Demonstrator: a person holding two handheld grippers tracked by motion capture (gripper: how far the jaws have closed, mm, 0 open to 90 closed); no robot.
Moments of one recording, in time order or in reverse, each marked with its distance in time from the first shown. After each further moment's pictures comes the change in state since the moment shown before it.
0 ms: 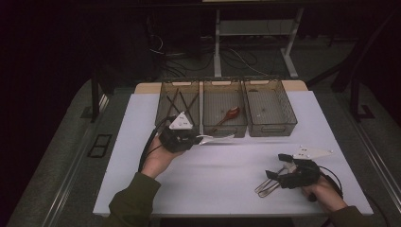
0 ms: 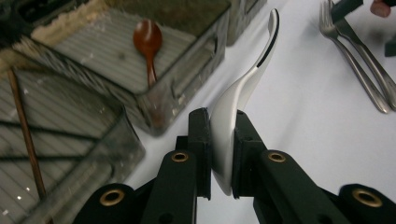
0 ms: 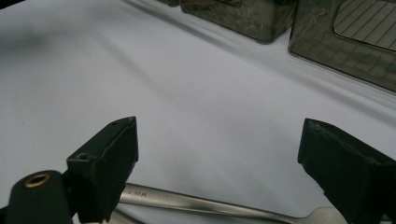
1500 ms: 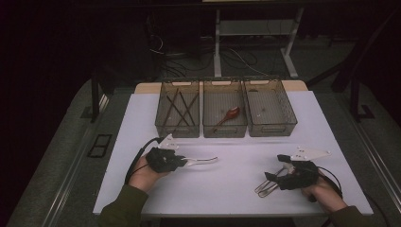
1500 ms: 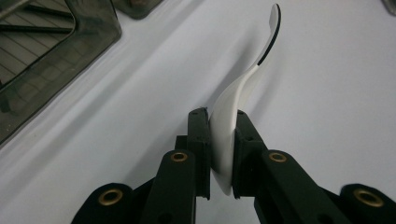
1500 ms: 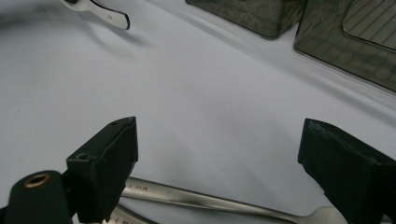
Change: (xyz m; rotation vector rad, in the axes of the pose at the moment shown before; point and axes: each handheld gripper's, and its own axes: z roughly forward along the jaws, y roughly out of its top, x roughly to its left) left arm -0.008 -0.074 -0.013 0.165 -0.046 -0.083; right arm 0.004 0.001 0.002 0.031 -0.014 -0.047
